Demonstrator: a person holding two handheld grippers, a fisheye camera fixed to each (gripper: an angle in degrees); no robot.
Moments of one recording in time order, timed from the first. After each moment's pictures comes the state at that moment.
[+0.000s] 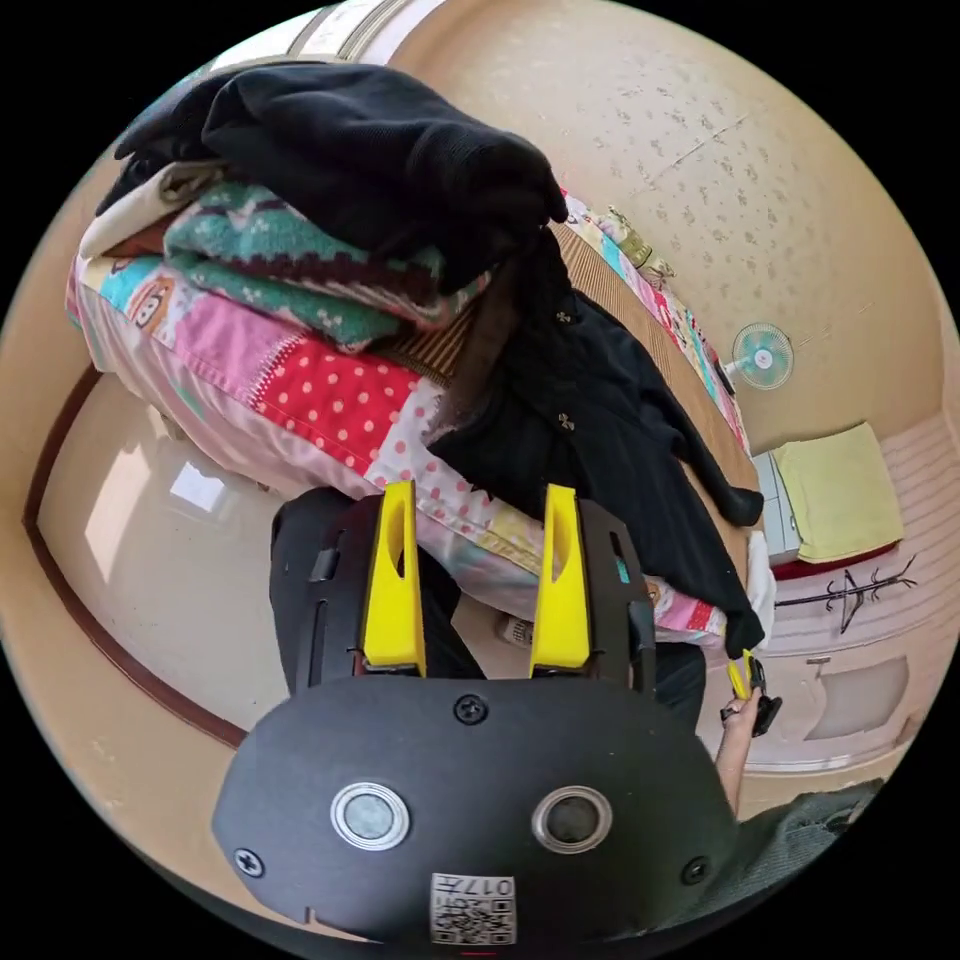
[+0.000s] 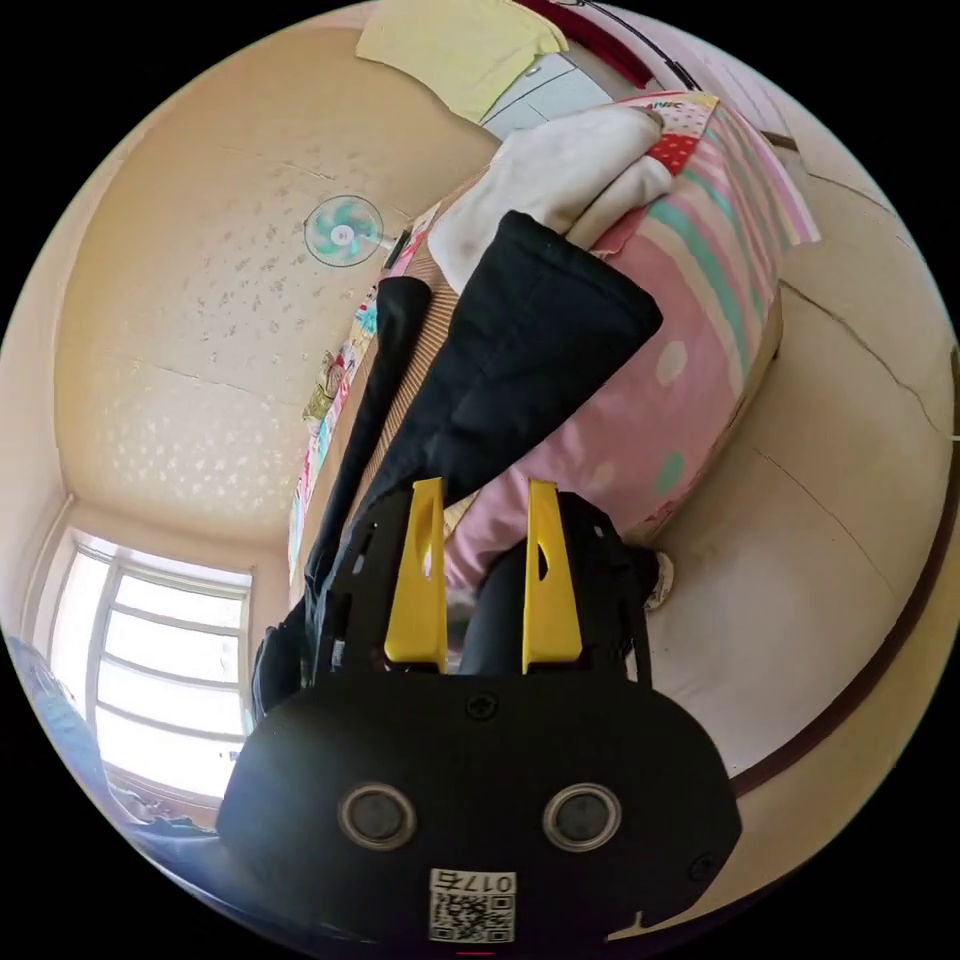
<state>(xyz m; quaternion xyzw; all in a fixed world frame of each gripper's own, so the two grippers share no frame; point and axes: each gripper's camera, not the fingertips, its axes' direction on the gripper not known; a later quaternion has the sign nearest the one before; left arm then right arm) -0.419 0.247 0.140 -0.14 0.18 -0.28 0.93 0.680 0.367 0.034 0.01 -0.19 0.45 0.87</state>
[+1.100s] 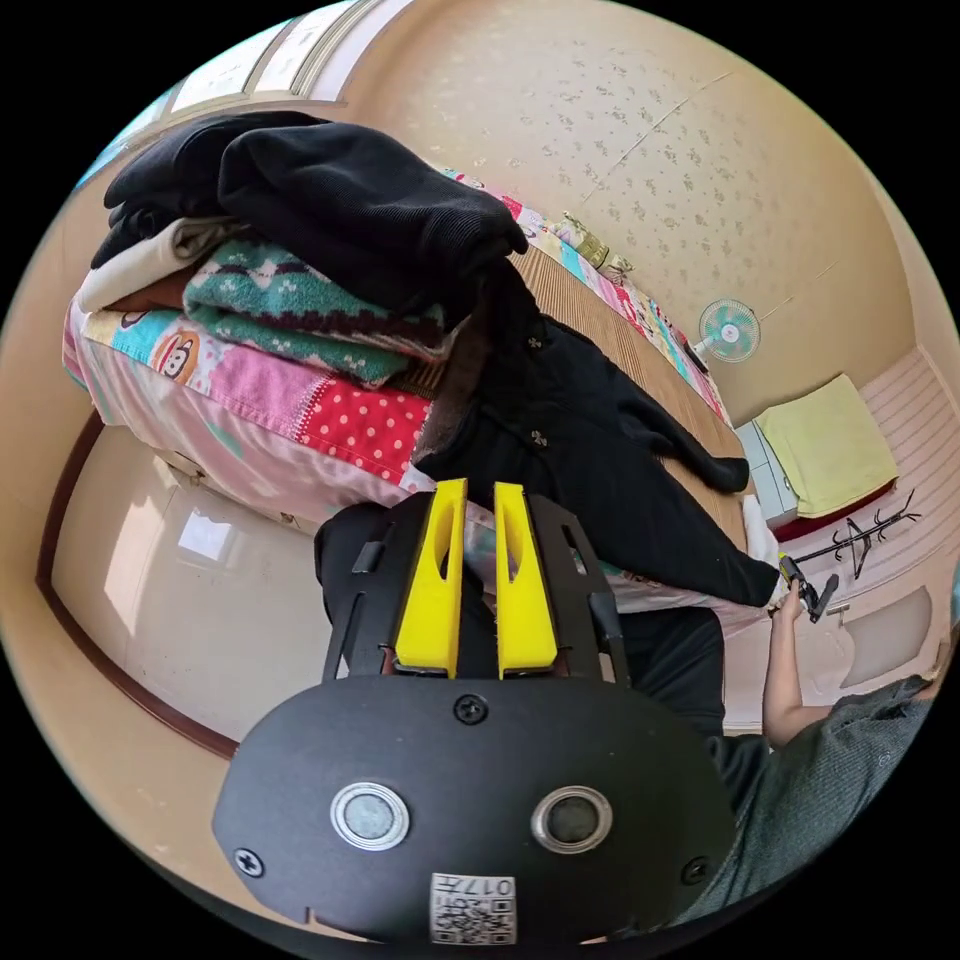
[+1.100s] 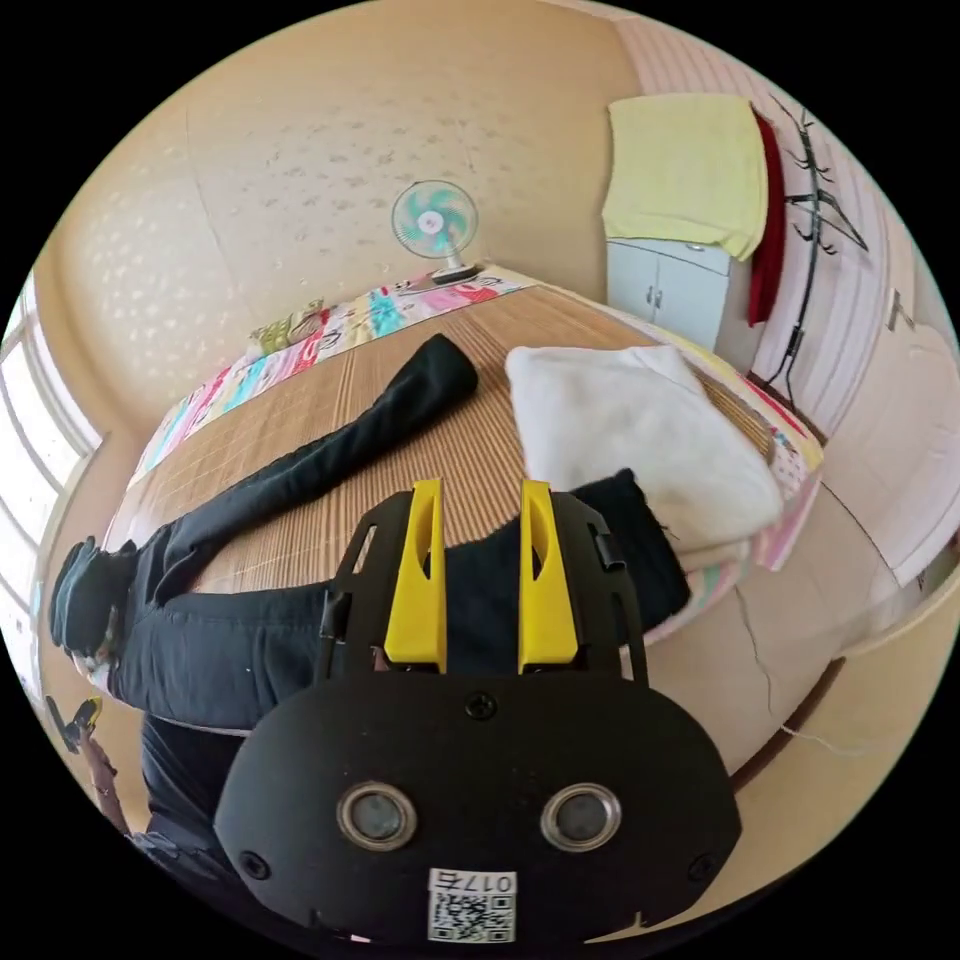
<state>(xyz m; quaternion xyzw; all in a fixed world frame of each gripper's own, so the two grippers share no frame) -0.505 0.272 0.072 -0.09 0.15 -0.19 0.96 0.623 0.088 0.093 -0.03 -0.04 0.16 0.99</state>
